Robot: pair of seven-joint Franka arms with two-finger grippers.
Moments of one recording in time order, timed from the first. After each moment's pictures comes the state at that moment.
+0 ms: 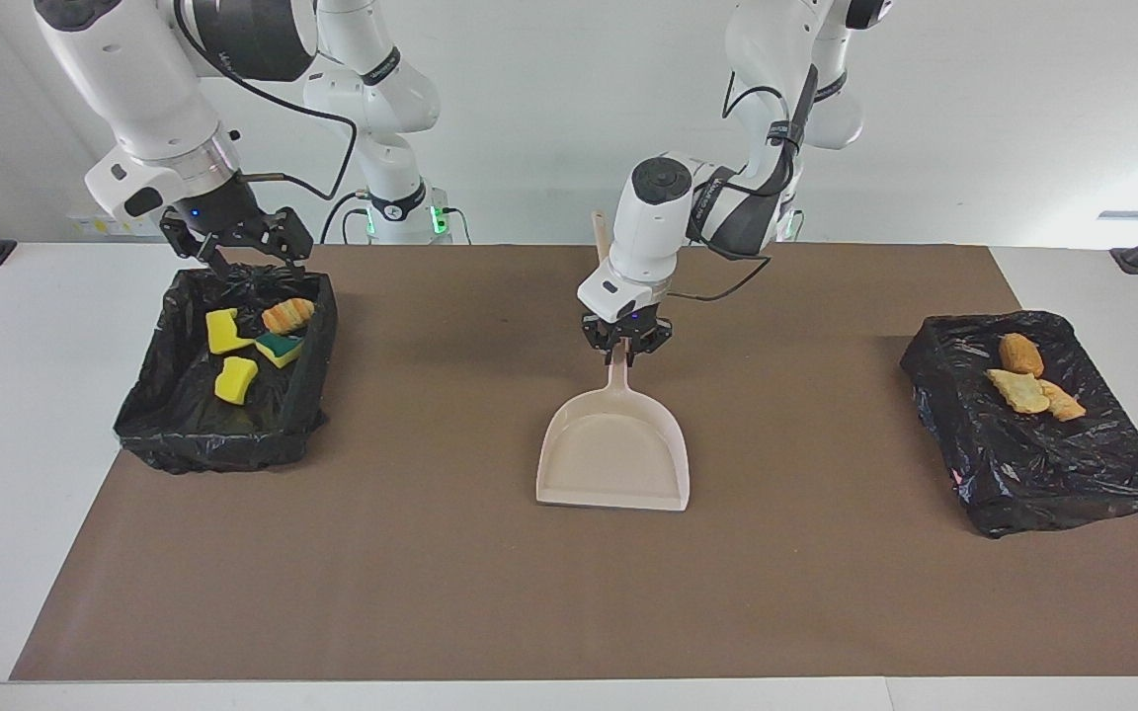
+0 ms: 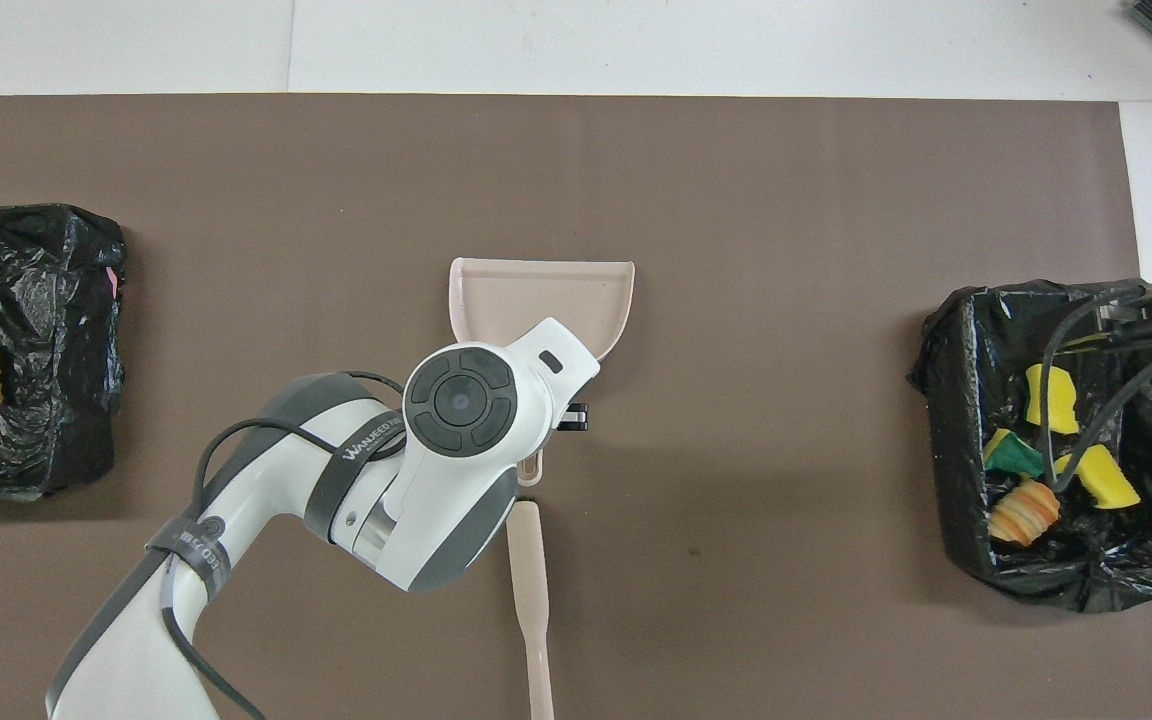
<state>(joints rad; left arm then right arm) -0.63 0.21 -0.07 -1.95 -0.04 2.25 -0.61 -0.06 0.01 0.03 -1.60 -0.01 1.55 0.00</state>
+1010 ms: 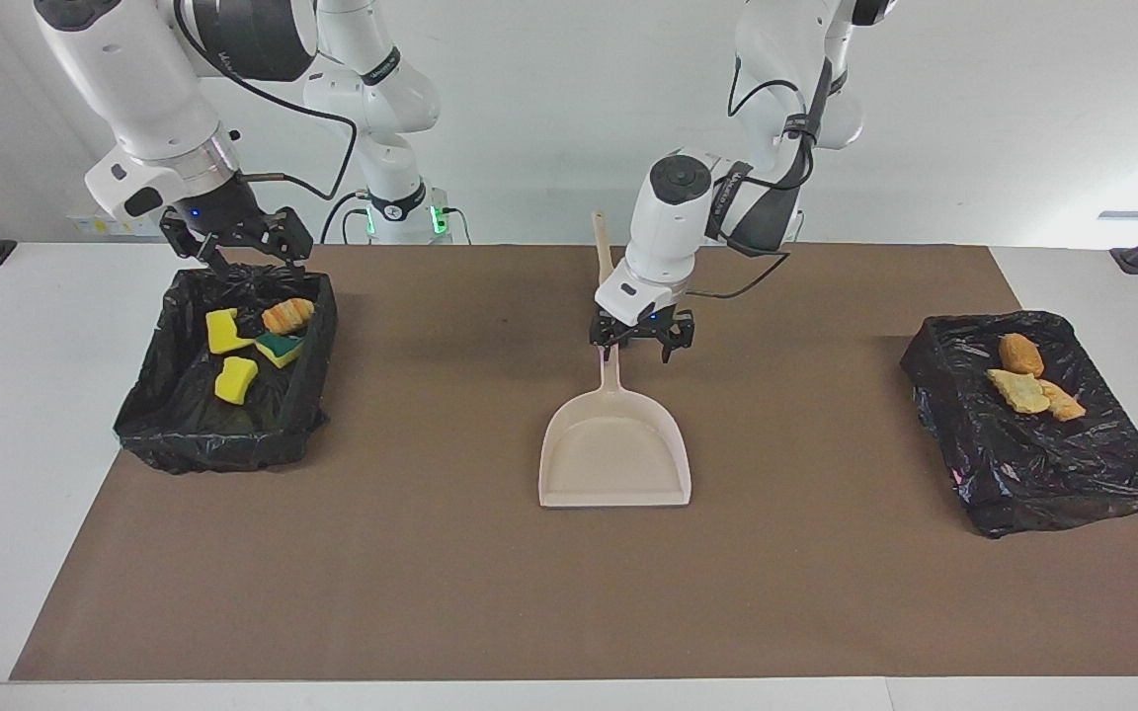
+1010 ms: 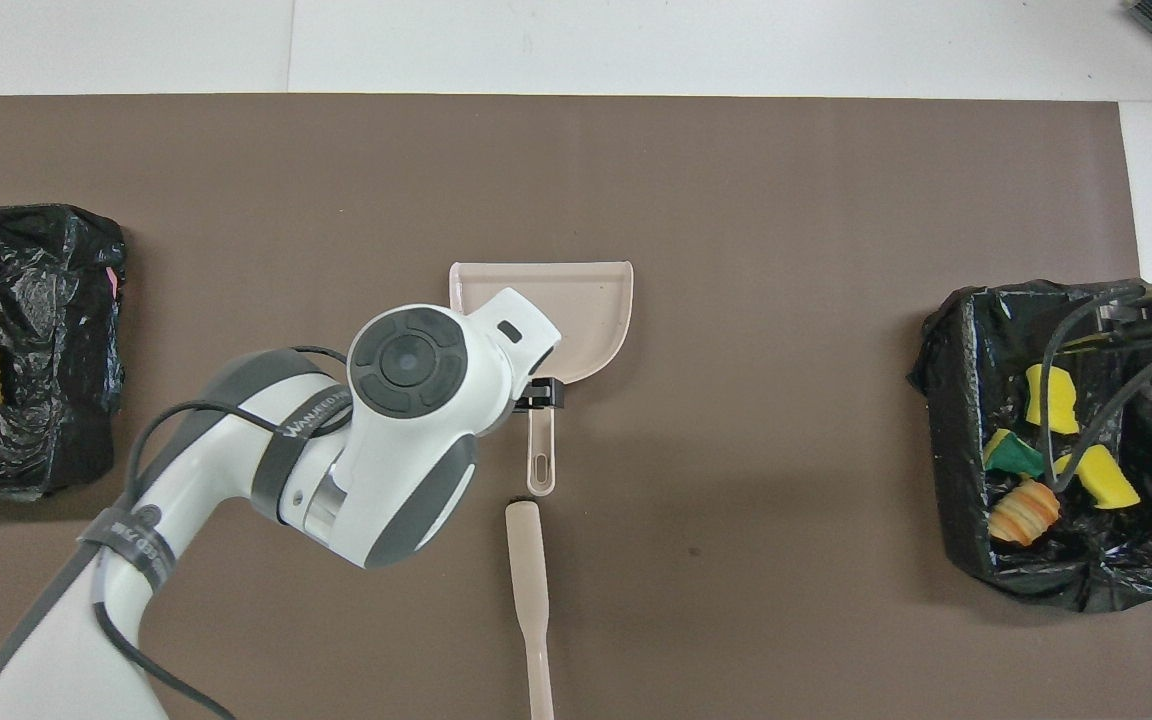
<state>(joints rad) -0.58 0.18 -0.02 -1.90 -0.04 2.15 -0.55 -0.06 0.01 0.03 -1.60 -0.01 1.55 0.00</state>
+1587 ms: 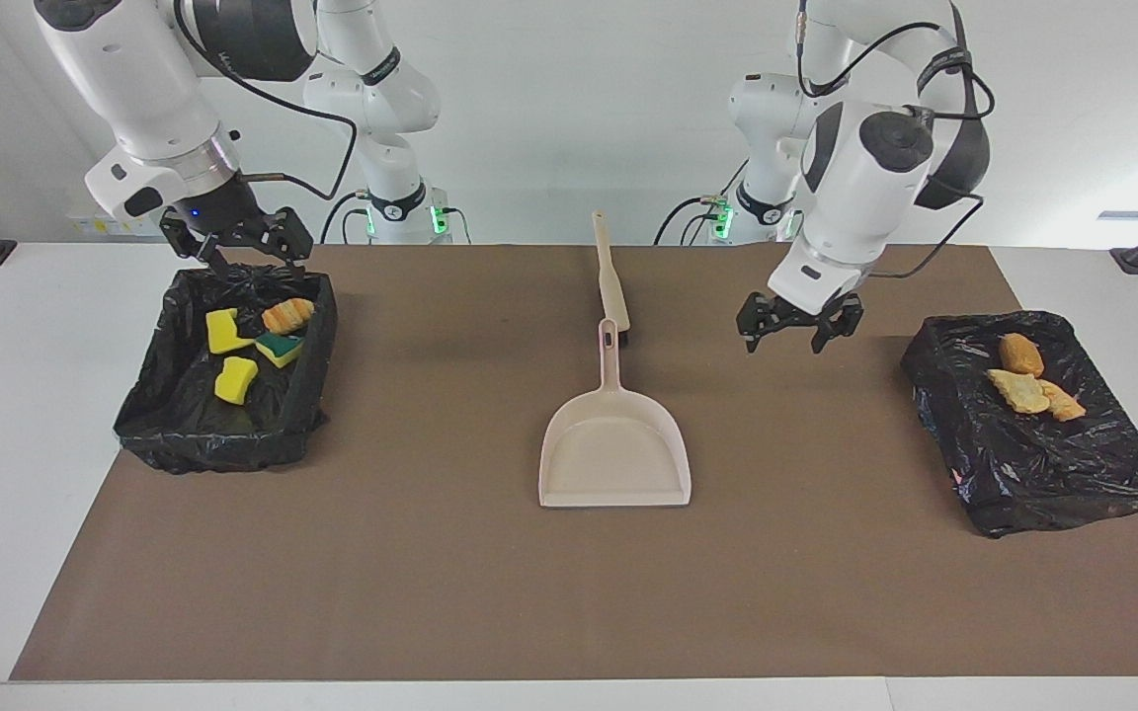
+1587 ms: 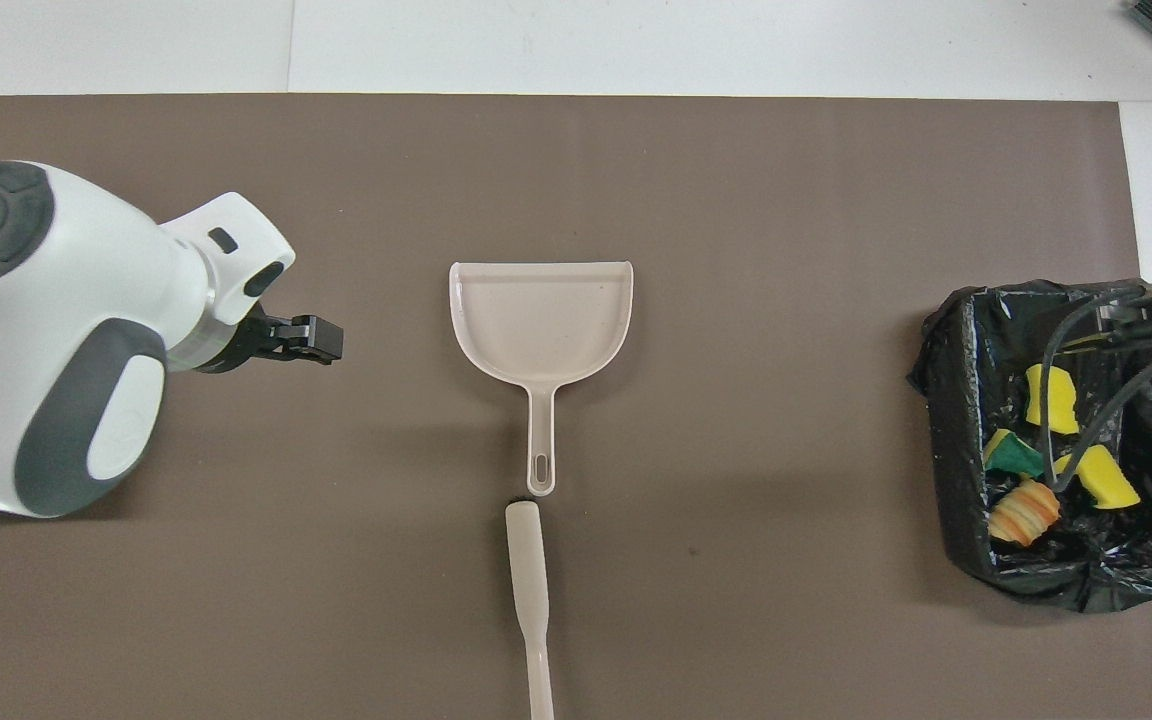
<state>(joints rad) -0.27 0.02 -0.01 -1.84 -0.03 1.85 -0.18 -0.06 0.01 0.03 -1.60 -0.01 1.55 0.00</state>
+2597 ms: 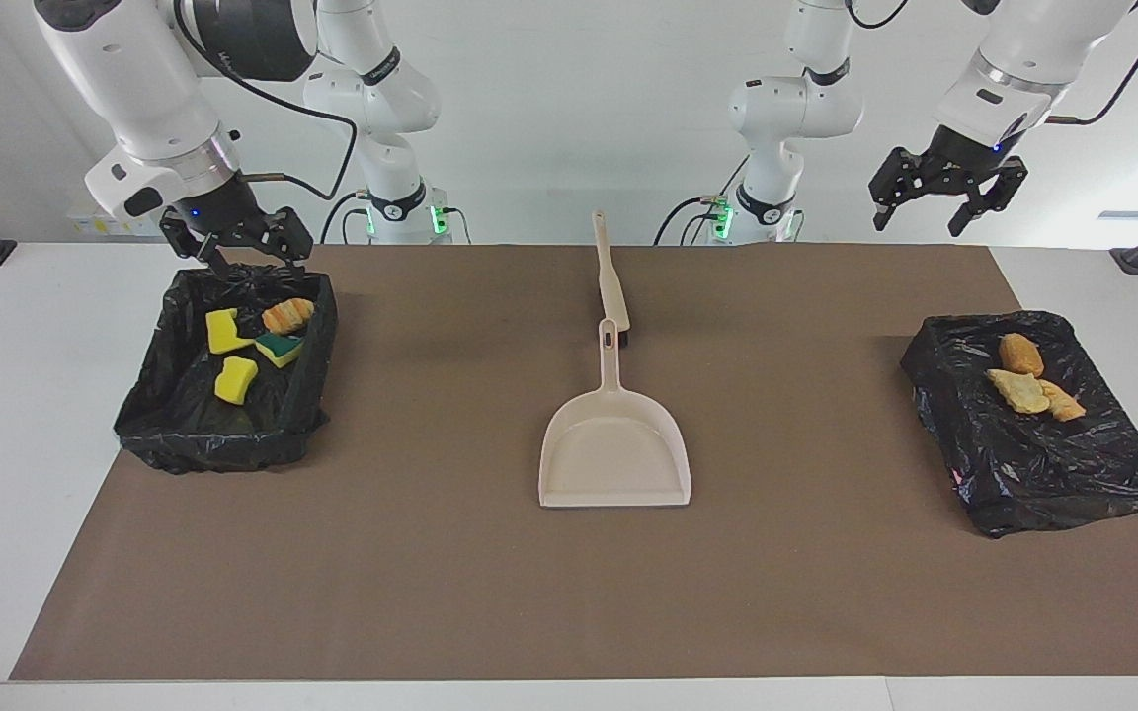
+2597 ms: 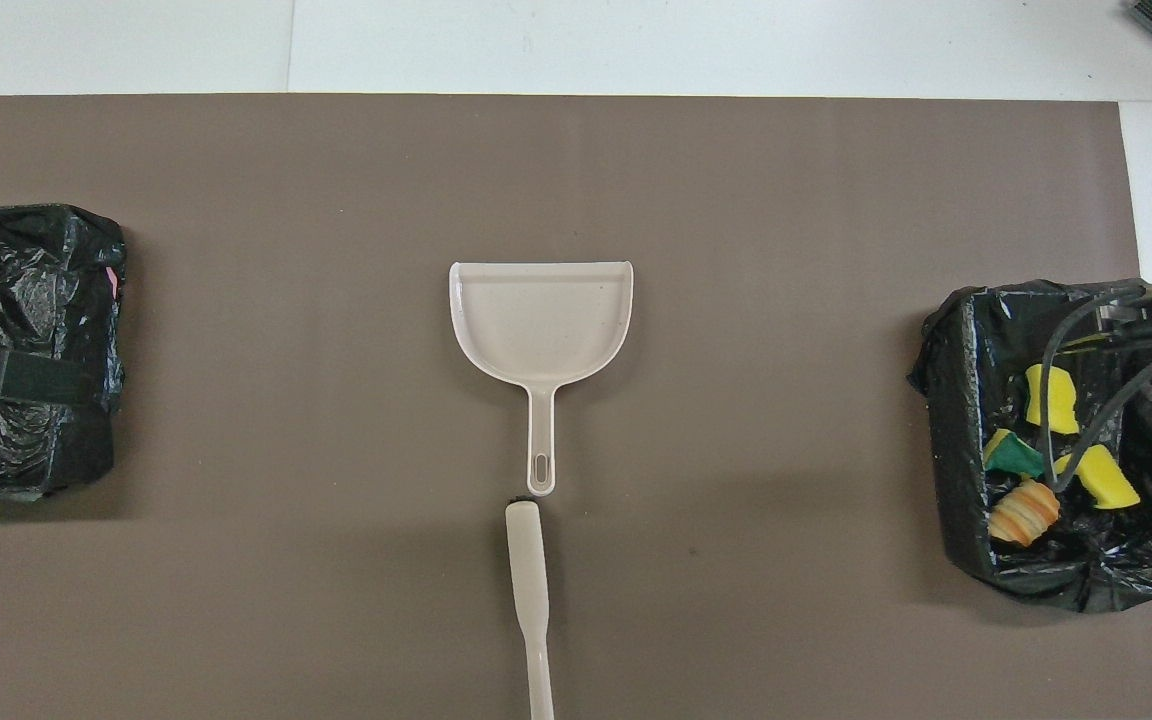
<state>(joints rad) -0.09 -0.13 -0.01 -1.63 -0.03 1.51 0.05 -0.06 0.01 0.03 -1.60 -0.01 1.55 0.00</state>
